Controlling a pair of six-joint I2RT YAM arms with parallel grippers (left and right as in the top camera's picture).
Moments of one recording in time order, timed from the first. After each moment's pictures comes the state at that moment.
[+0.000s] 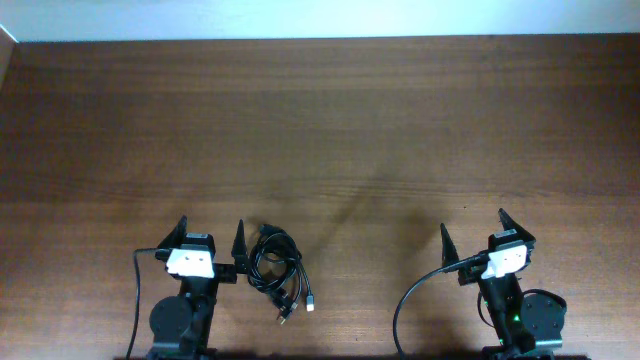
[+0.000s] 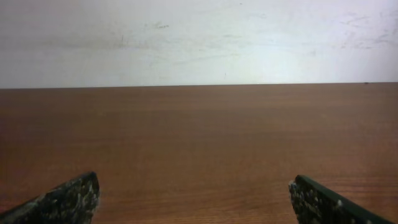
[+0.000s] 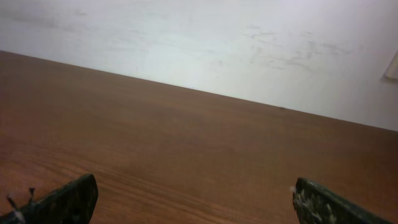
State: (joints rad) left arm -0.06 0.01 0.01 -0.08 0.01 0.00; right arm 0.04 0.01 0.01 -0.06 -0.18 -0.12
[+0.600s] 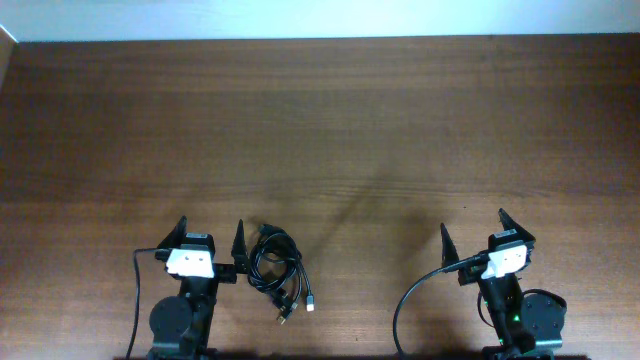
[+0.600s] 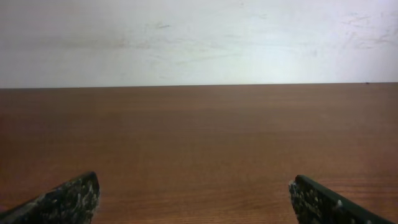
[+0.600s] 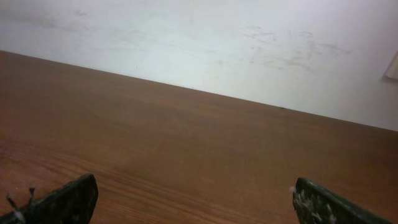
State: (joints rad) left arm -0.06 0.01 0.01 -0.08 0.01 0.00; right arm 0.04 0.01 0.01 -0.06 -0.18 -0.12
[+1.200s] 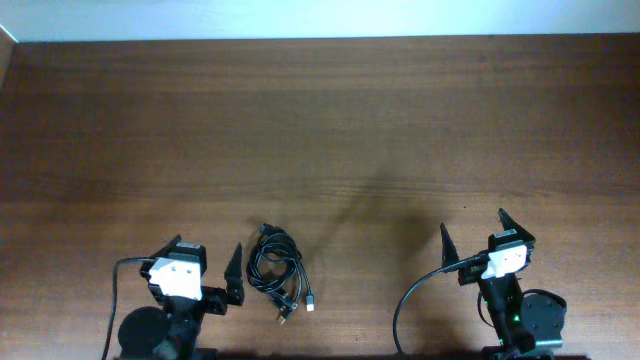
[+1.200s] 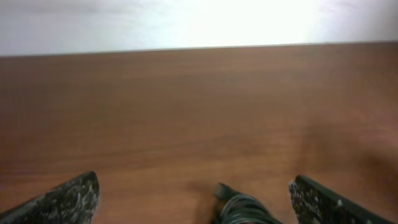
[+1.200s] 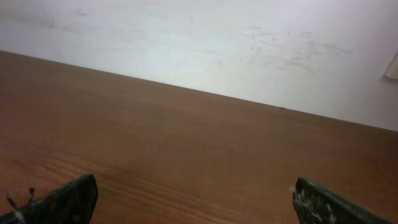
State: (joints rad) left arm -0.06 0.10 0.48 -0.70 0.12 0.00; right arm 0.03 0.01 0.01 -0.06 -0.18 -0.12
